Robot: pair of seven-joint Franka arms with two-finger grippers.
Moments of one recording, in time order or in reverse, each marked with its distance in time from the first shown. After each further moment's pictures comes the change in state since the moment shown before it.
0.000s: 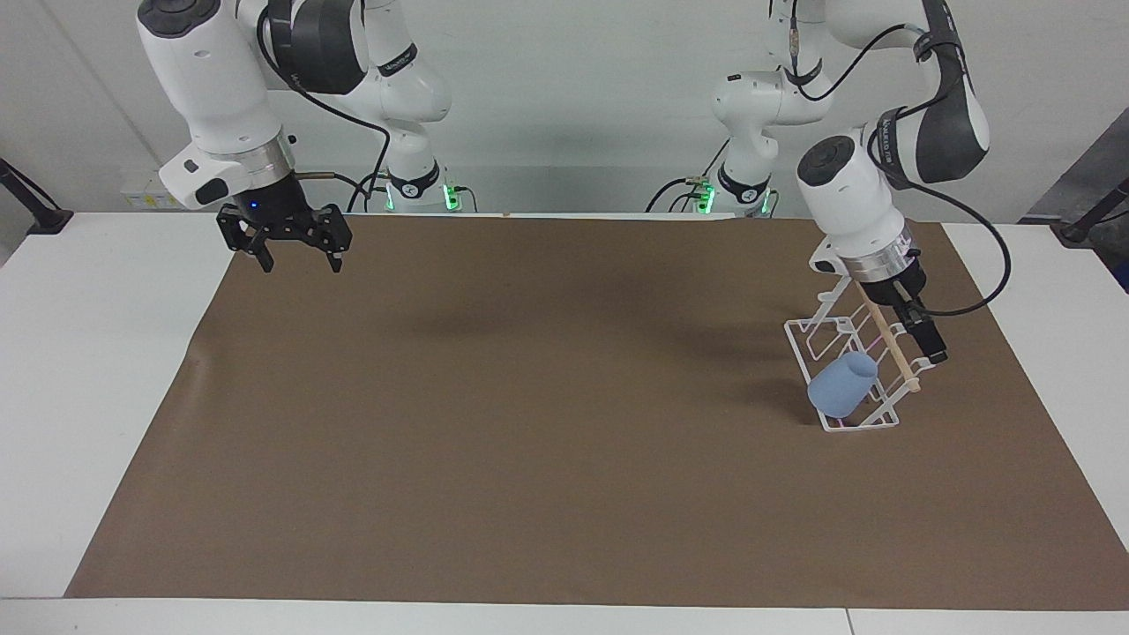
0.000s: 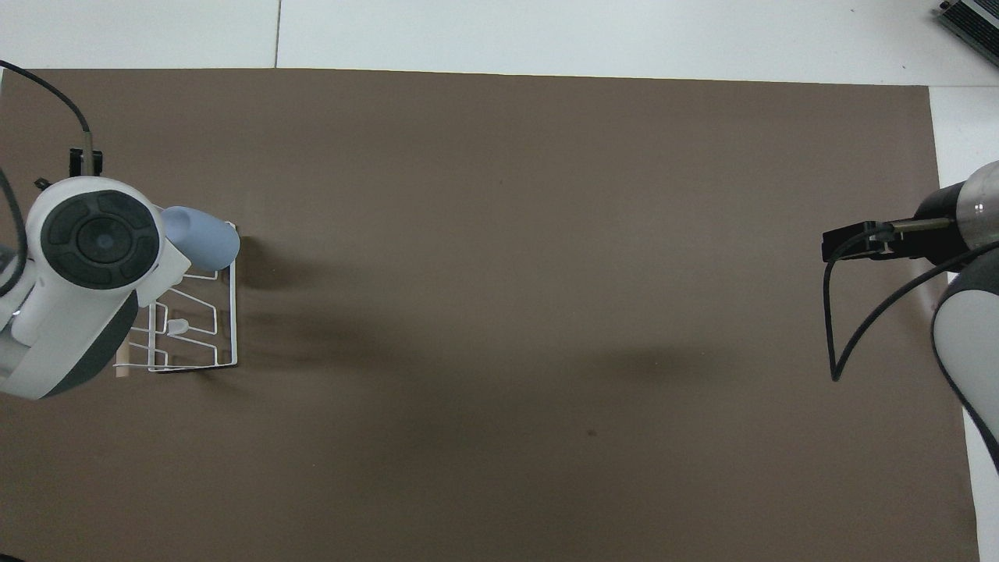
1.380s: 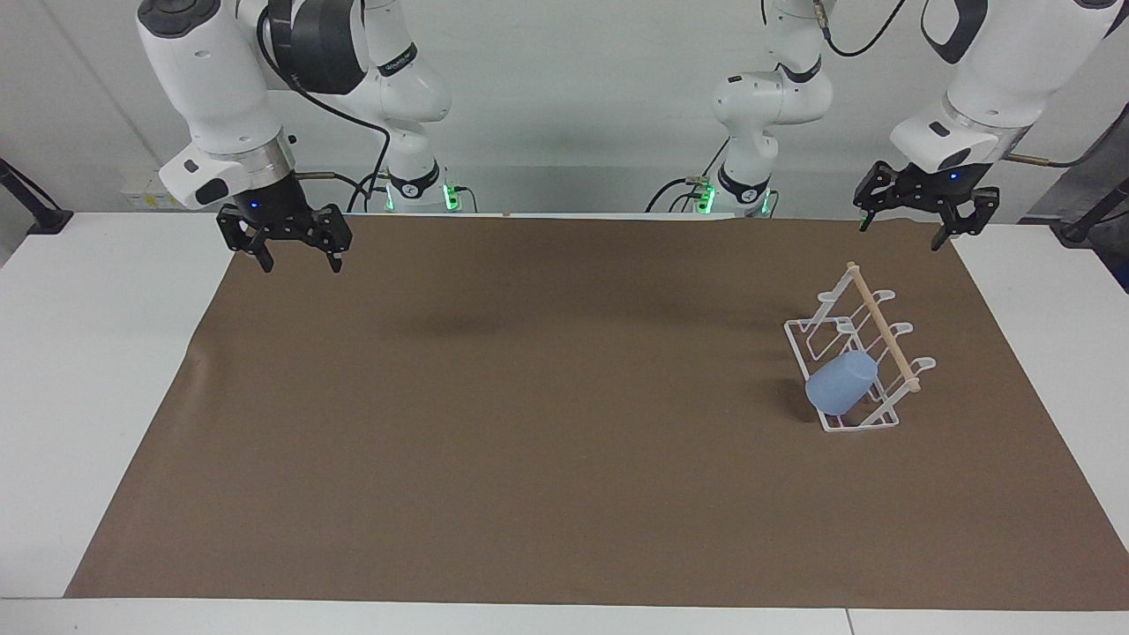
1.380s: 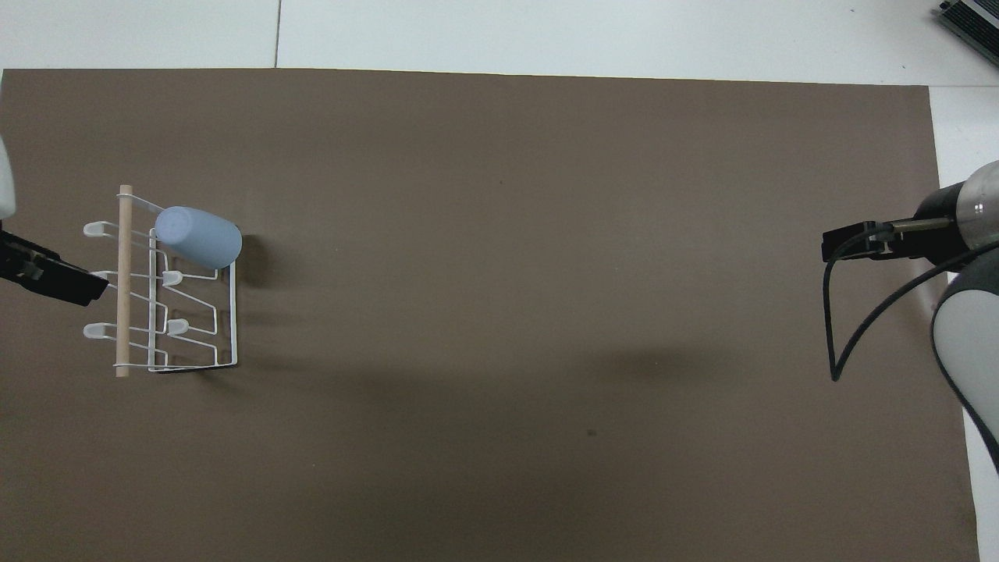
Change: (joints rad) left arm 0.055 -0.030 0.040 0.412 -0.731 -0.569 -0.646; right arm 0.000 0.000 0.000 0.000 0.000 0.000 0.000
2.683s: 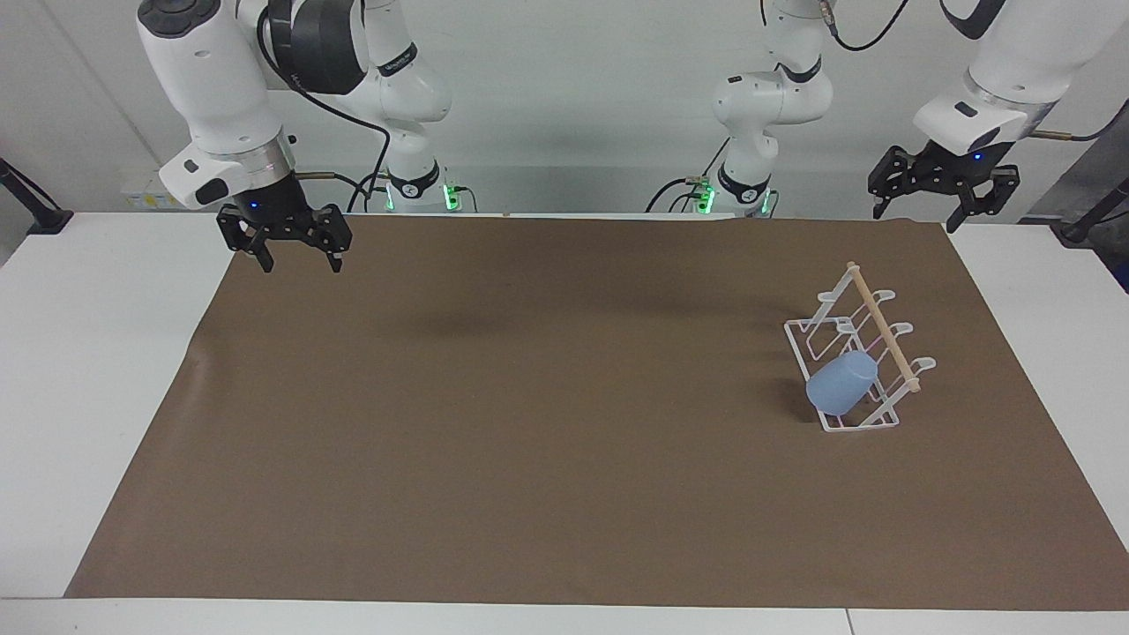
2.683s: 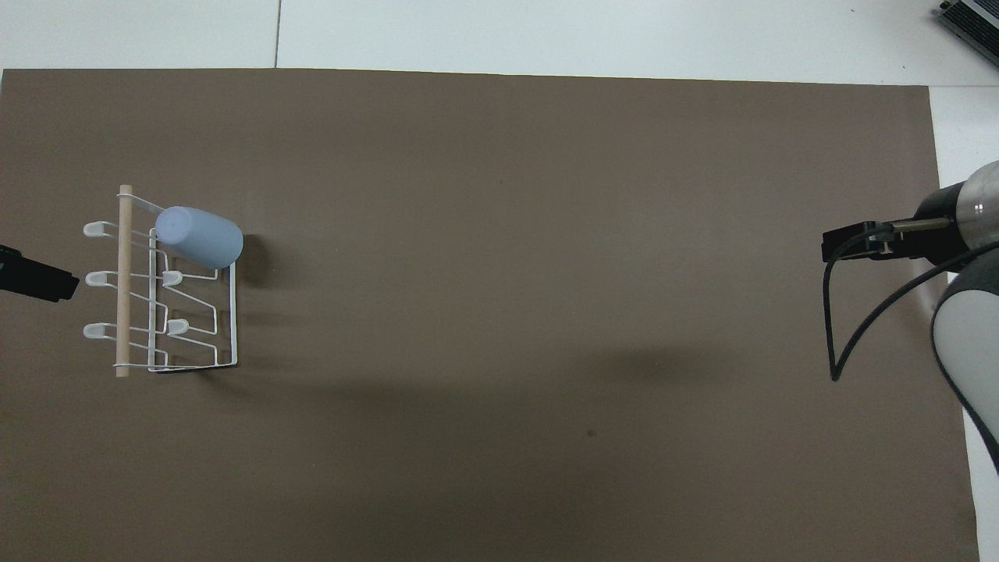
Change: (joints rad) left arm 0.018 -0.003 0.012 0.030 0.000 -0.043 -0.053; right arm 0.000 0.000 0.000 0.000 0.000 0.000 0.000
